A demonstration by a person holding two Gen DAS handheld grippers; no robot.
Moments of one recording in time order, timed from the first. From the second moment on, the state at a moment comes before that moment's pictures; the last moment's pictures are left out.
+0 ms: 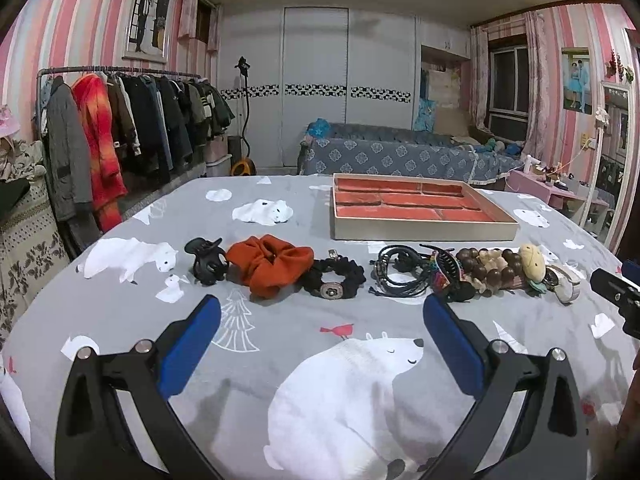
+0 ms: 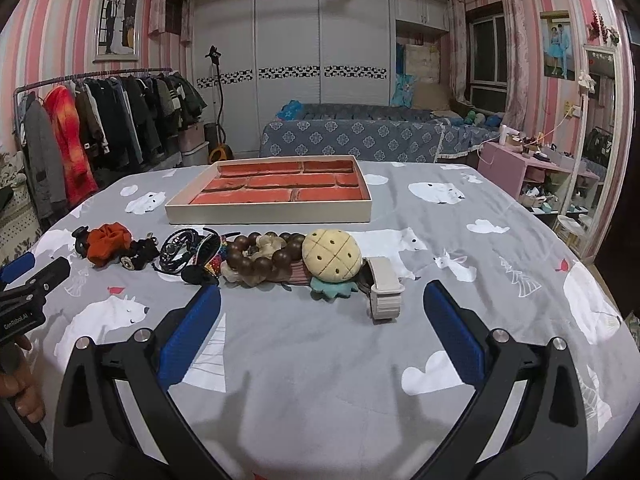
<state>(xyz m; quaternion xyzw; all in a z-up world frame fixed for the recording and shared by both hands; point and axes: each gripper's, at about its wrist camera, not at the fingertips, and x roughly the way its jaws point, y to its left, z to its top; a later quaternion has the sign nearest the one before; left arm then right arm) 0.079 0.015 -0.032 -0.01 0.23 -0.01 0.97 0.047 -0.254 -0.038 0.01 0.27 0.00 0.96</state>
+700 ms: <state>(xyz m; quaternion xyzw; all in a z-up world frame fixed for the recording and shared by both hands) 0.075 0.013 -0.031 -0.01 0.24 -0.01 0.97 0.041 -0.259 -0.037 0.02 0.27 0.00 0.96</state>
